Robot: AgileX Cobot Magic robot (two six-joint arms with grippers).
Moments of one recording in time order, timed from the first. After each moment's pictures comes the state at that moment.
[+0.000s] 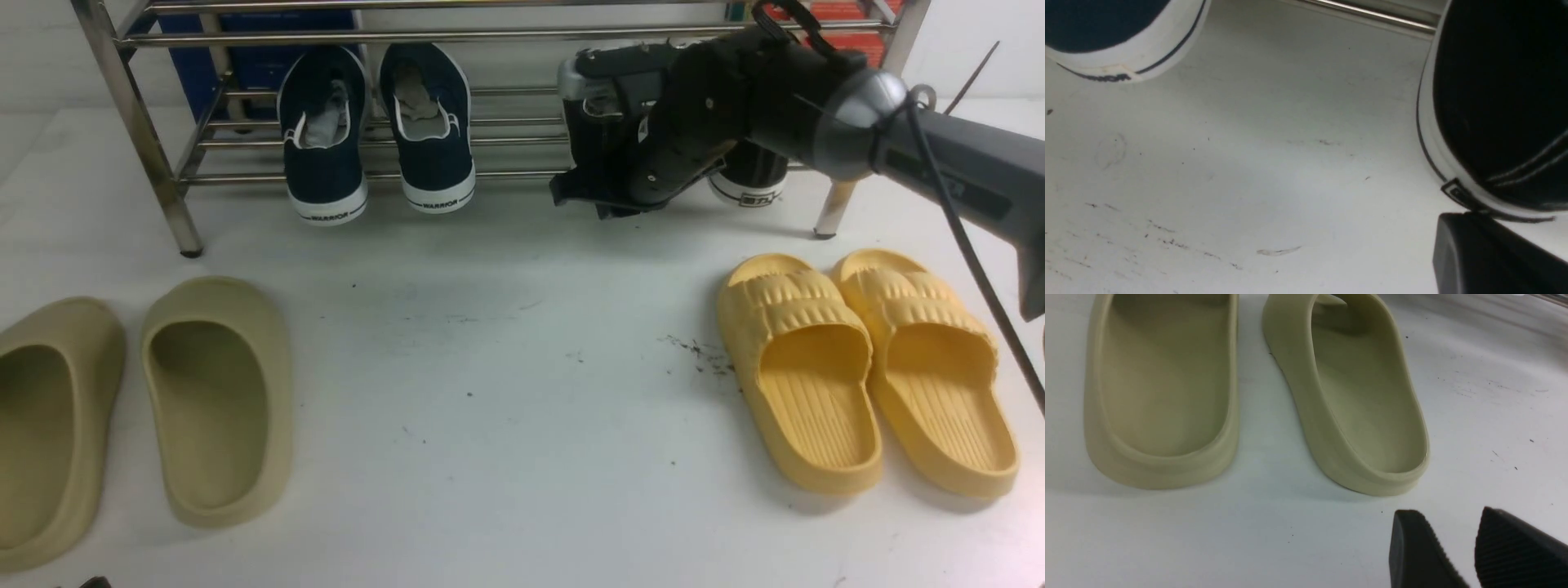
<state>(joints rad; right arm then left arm) 0.46 2.21 -1.98 0.04 0.73 0.18 -0.02 -0.01 0.03 -0.07 0.40 -0.27</state>
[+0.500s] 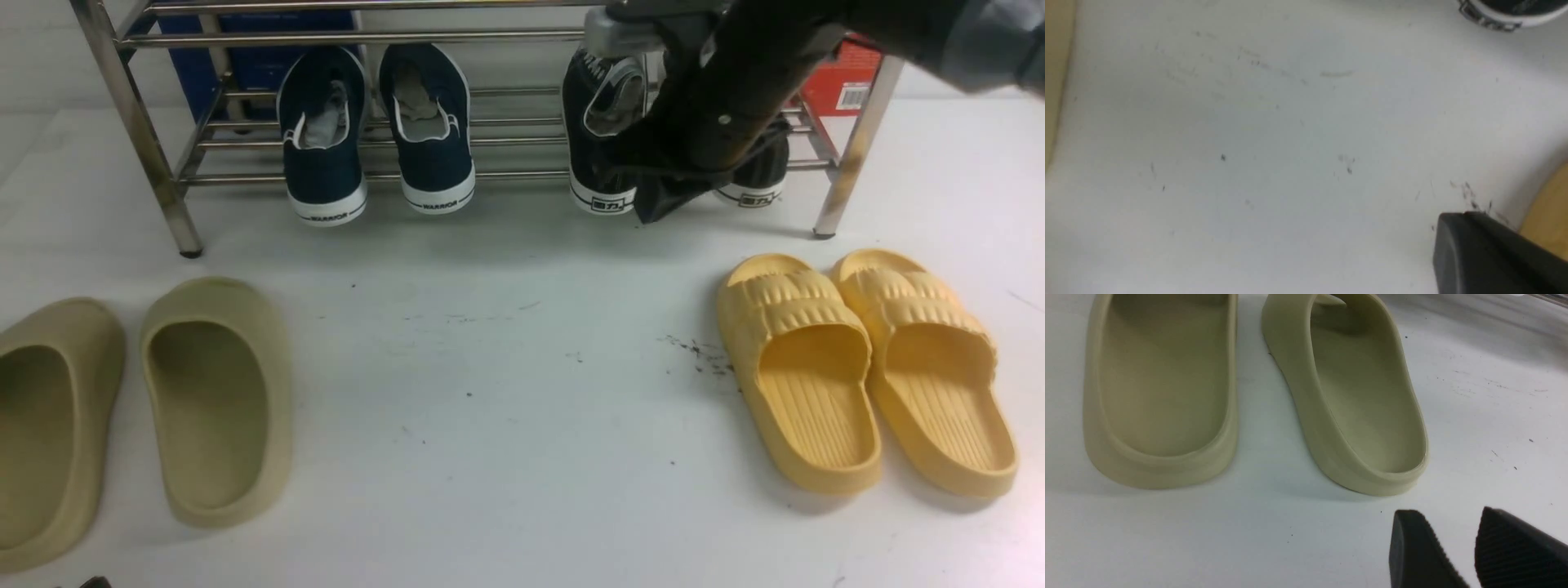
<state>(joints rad) 0.46 1.95 -1.96 0.18 1.20 0.04 -0.02 -0.01 0.03 -0.07 0.40 -0.27</state>
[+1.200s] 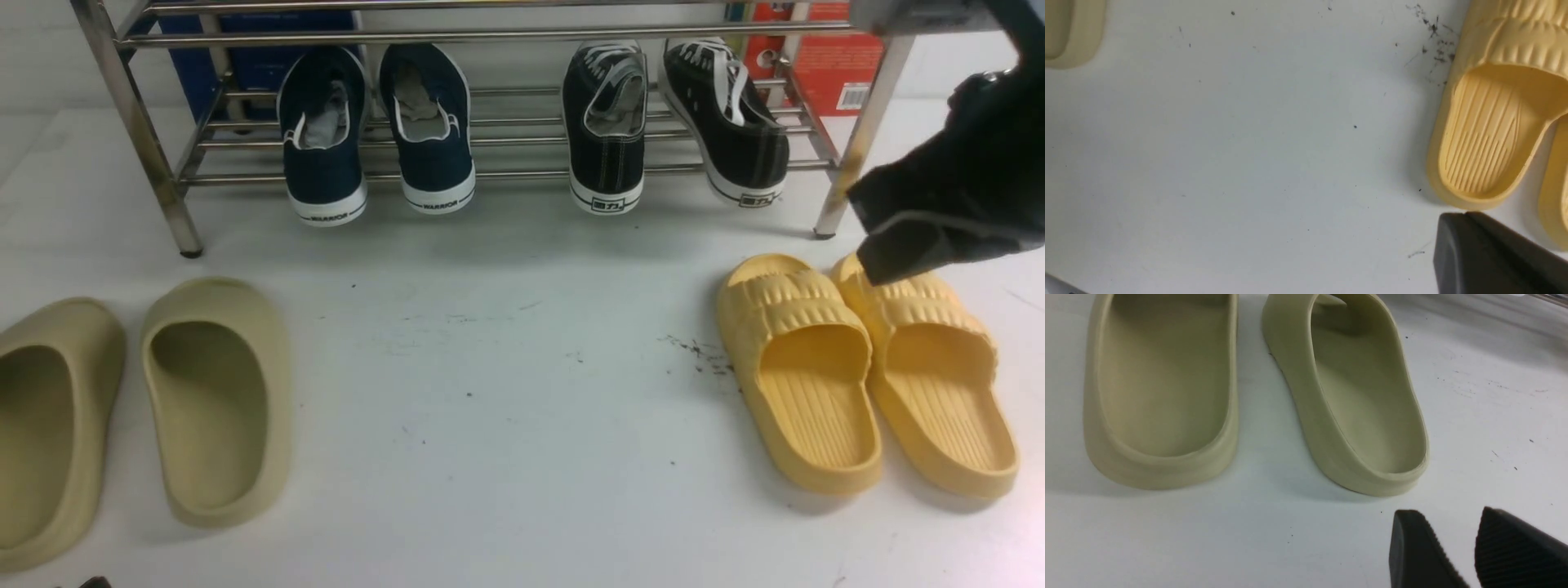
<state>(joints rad) 0.46 1.34 -1.46 0.15 1.25 0.15 -0.02 -0.01 0.03 -0.07 0.40 -0.27</state>
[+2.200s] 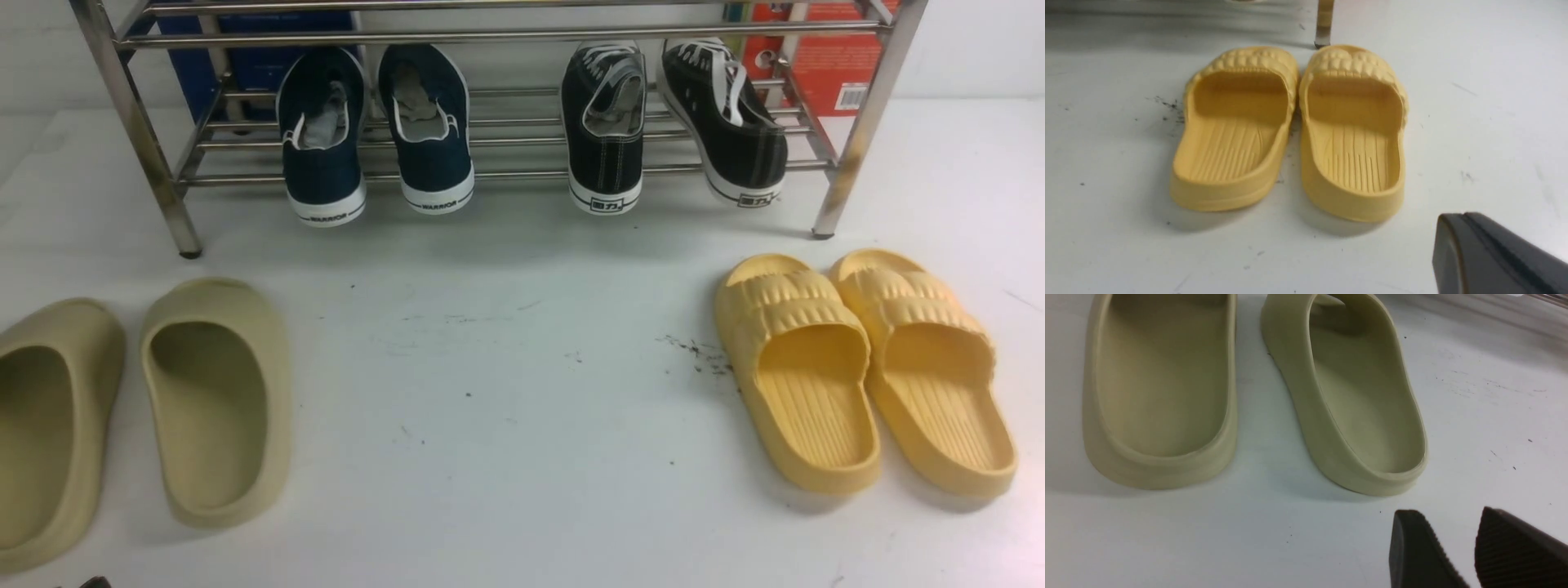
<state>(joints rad) -0.02 0.01 -0.01 0.06 0.36 -0.05 -0.02 -0.01 0.03 -0.07 0.40 -0.26</state>
